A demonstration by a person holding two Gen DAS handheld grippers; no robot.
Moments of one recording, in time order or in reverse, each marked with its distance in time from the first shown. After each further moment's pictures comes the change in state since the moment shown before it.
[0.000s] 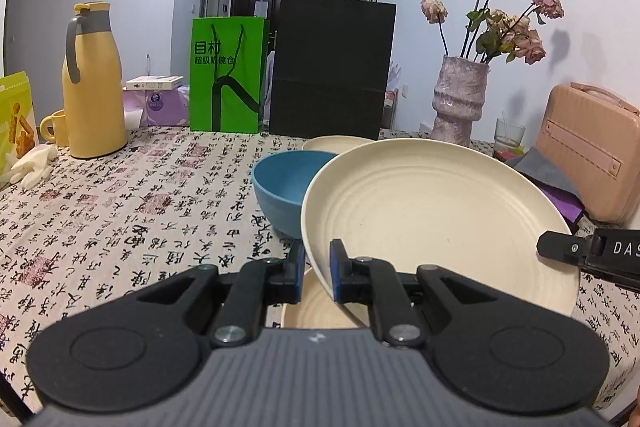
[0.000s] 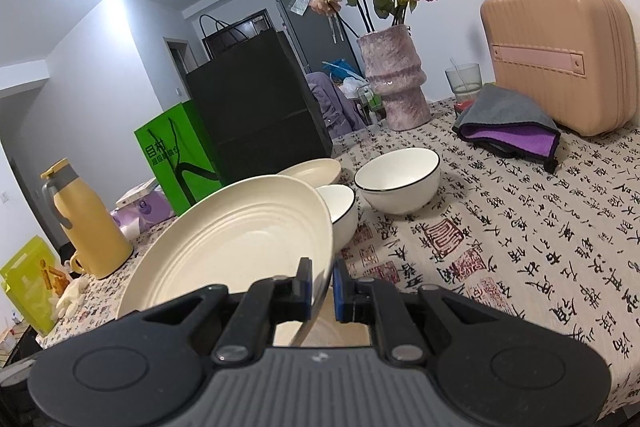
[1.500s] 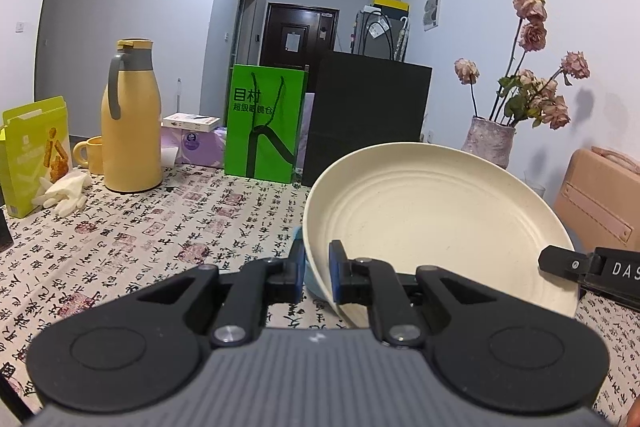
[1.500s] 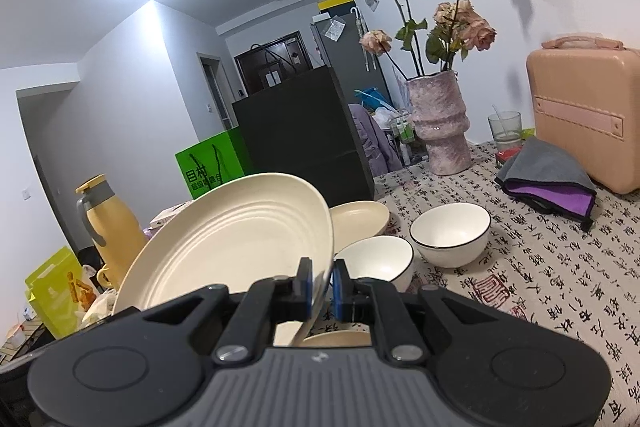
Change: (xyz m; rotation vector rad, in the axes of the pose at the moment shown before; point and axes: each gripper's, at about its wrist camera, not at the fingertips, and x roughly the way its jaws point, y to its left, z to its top) left arm -0.032 0.022 0.044 -0.076 -0.112 0.063; right arm -0.014 0.047 0.033 -0.063 -0.079 0.067
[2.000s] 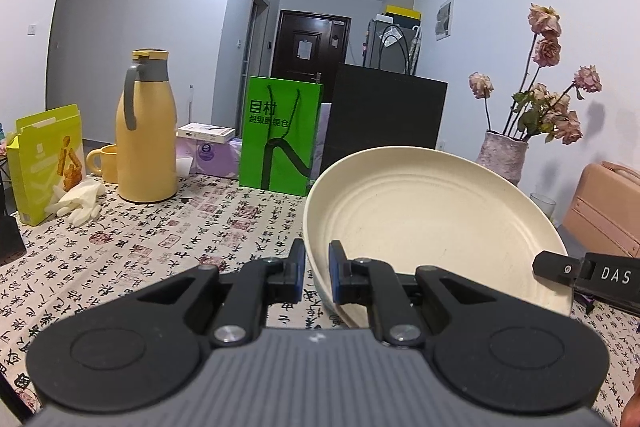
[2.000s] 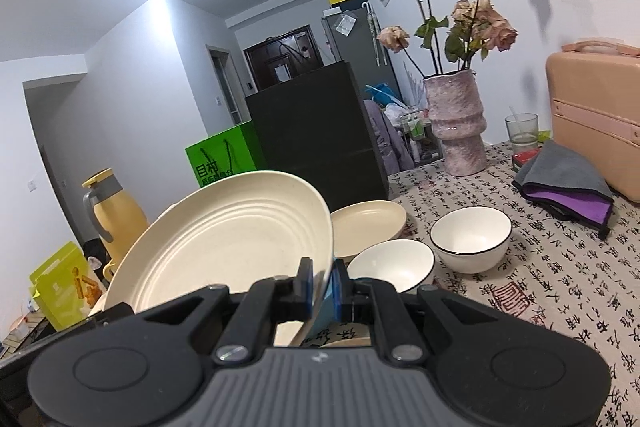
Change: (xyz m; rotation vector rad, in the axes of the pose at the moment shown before) left arm -0.005 0.011 0.015 -0.018 -0.024 0.033; right arm 0.012 0.016 0.011 -0.023 0.015 0.025
